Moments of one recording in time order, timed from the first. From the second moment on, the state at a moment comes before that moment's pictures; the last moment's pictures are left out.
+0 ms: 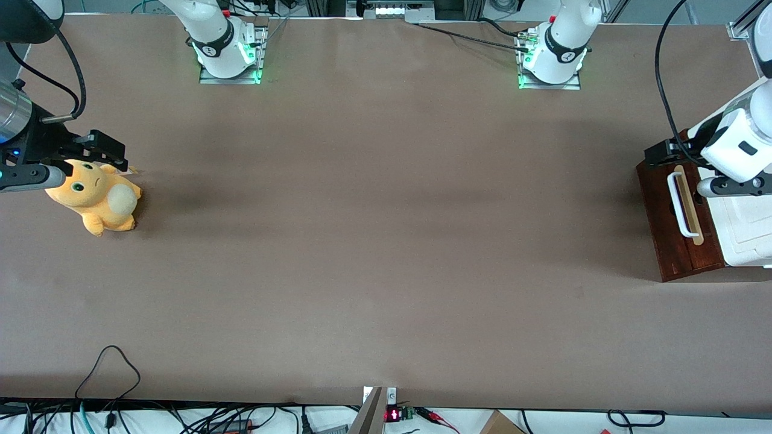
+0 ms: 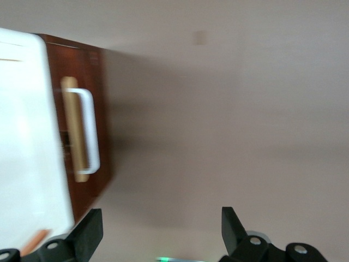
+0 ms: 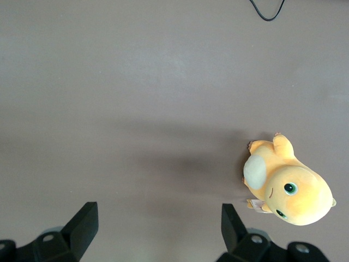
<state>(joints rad) -0.01 0.11 -0.02 -1.57 0.15 1.51 -0.07</state>
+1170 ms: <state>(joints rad) 0.01 0.30 -0.37 -2.02 1.05 1.40 -0.84</state>
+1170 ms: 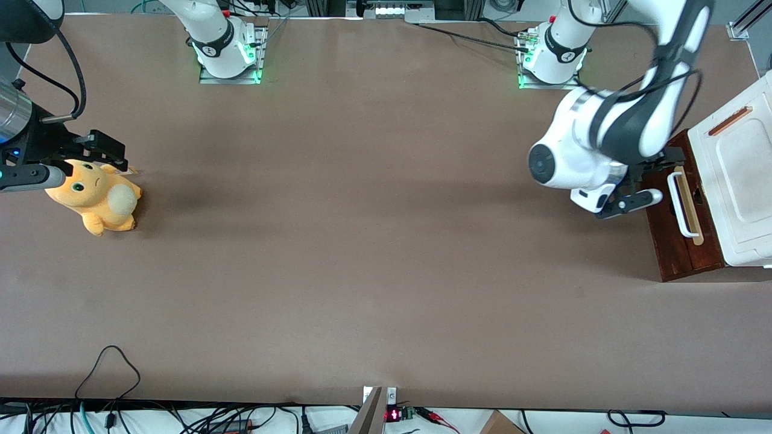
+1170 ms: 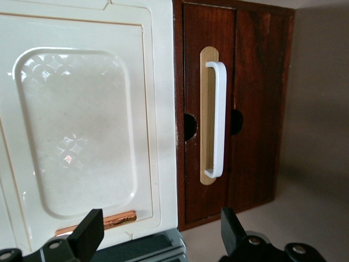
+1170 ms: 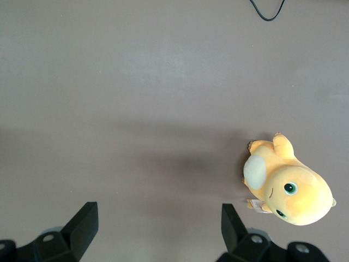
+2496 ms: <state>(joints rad) 0.05 0.57 -0.27 -2.11 1.46 1.43 -0.99</state>
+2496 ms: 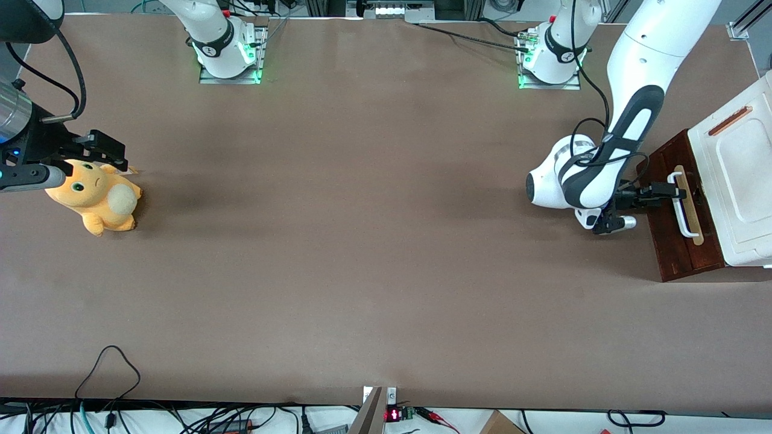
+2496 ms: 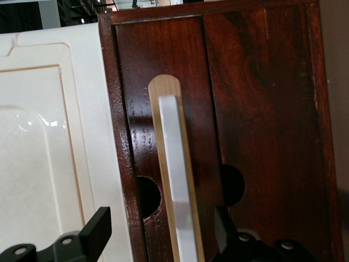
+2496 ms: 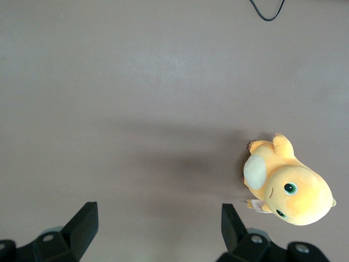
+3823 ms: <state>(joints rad) 0.09 0.60 -0.25 -2.10 1.49 1.43 -1.00</state>
